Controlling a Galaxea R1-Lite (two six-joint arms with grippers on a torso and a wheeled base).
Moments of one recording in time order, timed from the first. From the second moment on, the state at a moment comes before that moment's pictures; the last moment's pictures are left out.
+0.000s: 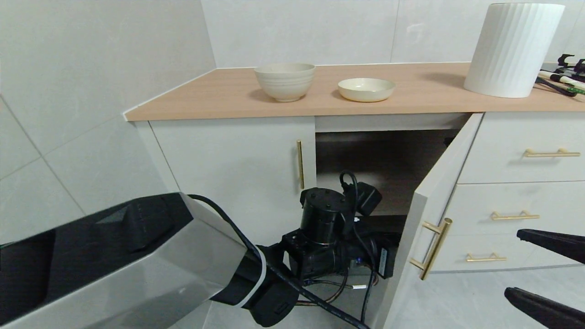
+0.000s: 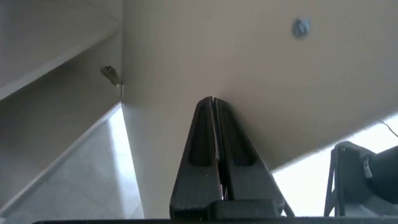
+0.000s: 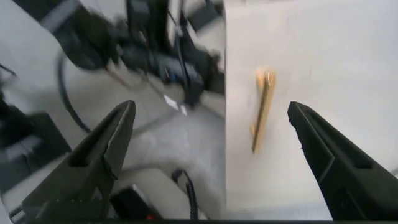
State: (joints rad) left arm -0.87 2.22 -1.12 -0.89 -0.31 -0.25; right arm 0.60 0.87 -0.41 -0.36 0.19 0.02
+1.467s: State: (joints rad) left arm -0.59 1.65 -0.67 -0.84 -0.20 -0.29; right arm 0.54 1.16 -0.72 -0.27 0.23 0.18
